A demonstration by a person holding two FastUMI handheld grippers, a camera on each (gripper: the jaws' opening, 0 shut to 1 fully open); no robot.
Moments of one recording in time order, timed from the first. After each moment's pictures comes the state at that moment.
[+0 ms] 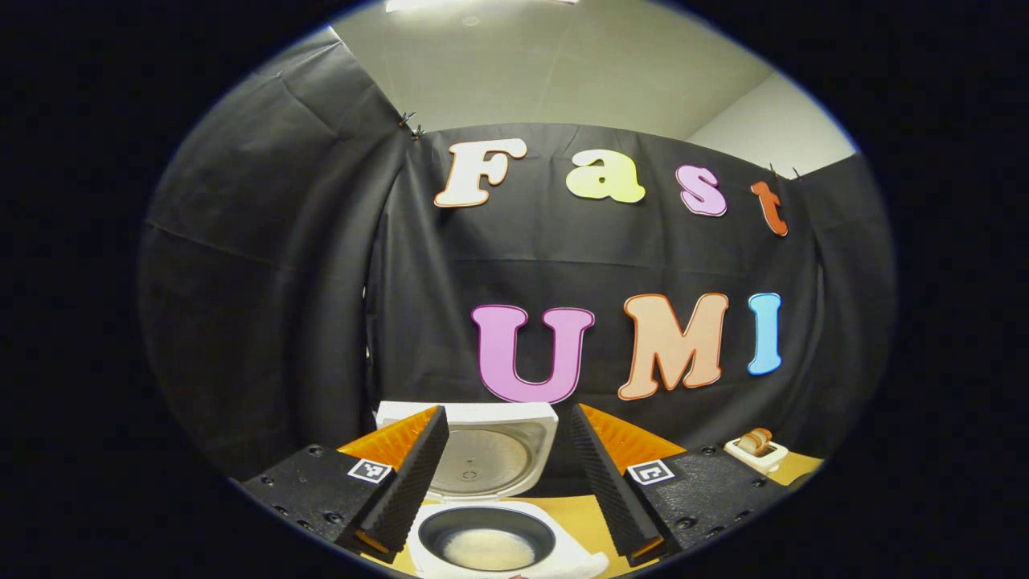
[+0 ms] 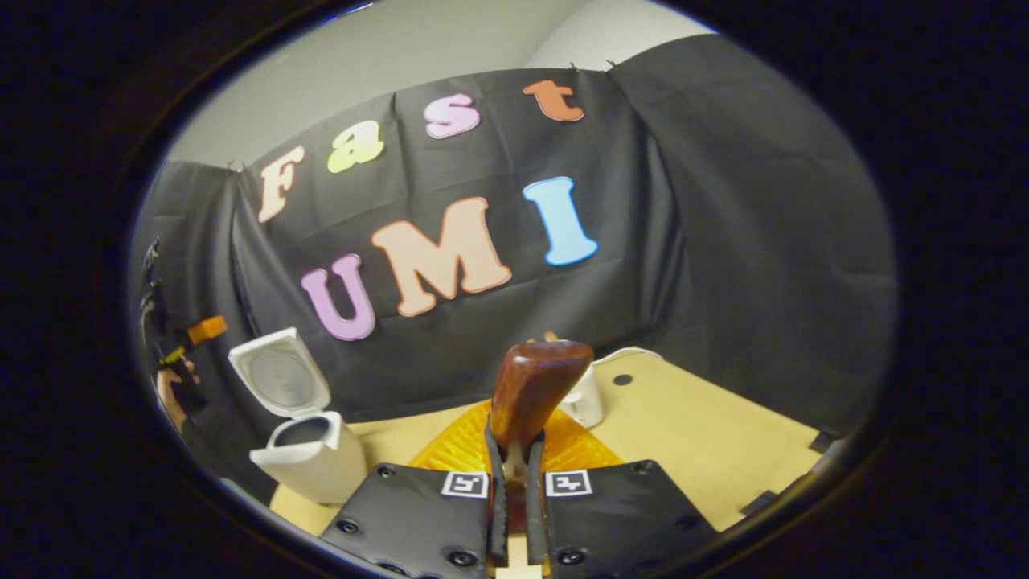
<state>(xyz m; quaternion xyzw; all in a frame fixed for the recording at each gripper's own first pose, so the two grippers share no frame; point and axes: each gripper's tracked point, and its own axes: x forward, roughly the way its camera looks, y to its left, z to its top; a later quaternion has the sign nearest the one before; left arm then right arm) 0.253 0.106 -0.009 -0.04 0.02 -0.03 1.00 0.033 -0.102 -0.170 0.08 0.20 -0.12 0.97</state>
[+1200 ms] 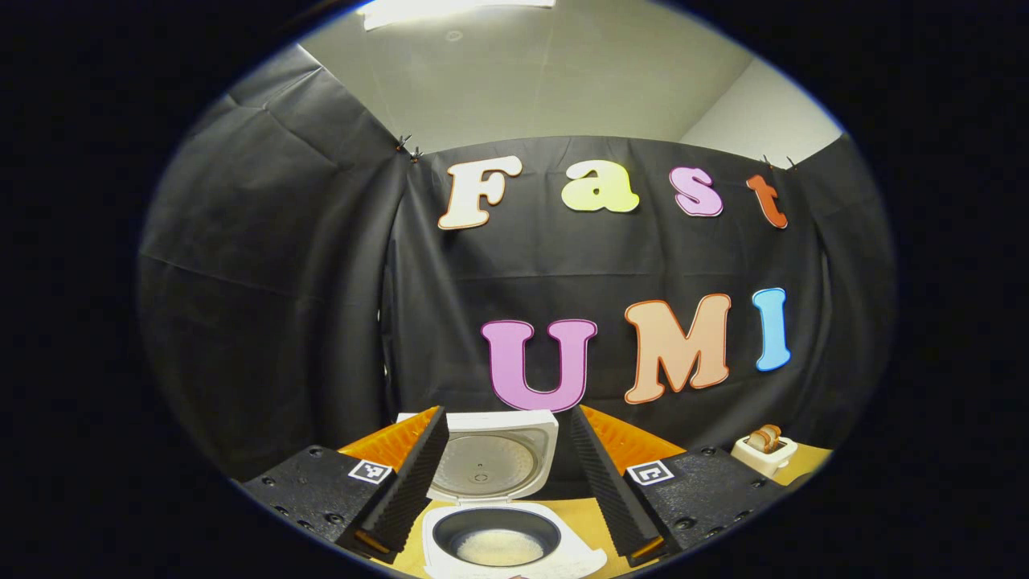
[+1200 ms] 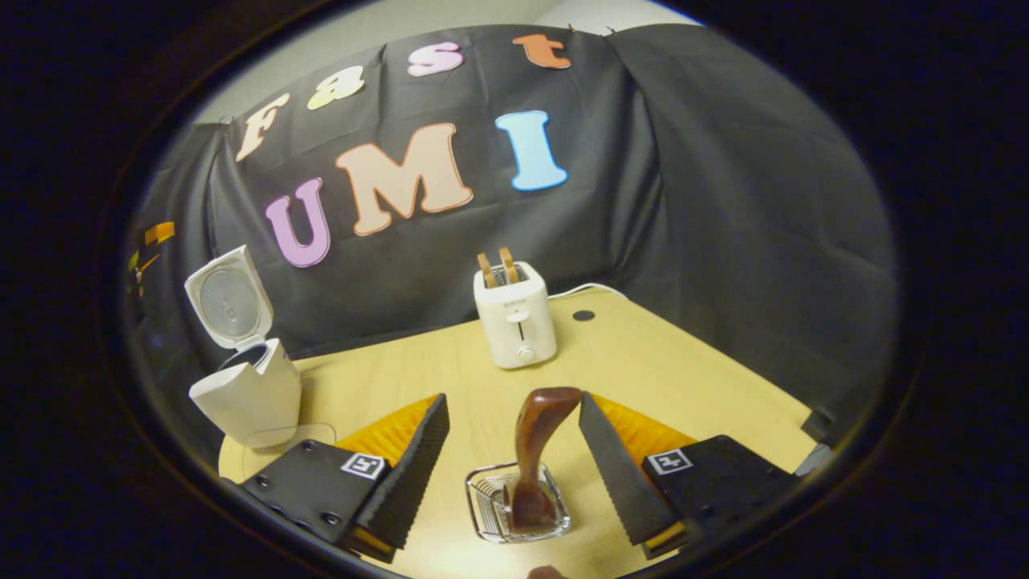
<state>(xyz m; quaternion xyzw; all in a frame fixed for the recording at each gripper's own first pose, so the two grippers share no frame) 0.229 0.111 0.014 0.00 -0.01 0.01 1.00 -0.005 -0.137 -0.274 0.06 0.27 -0.13 0.95</state>
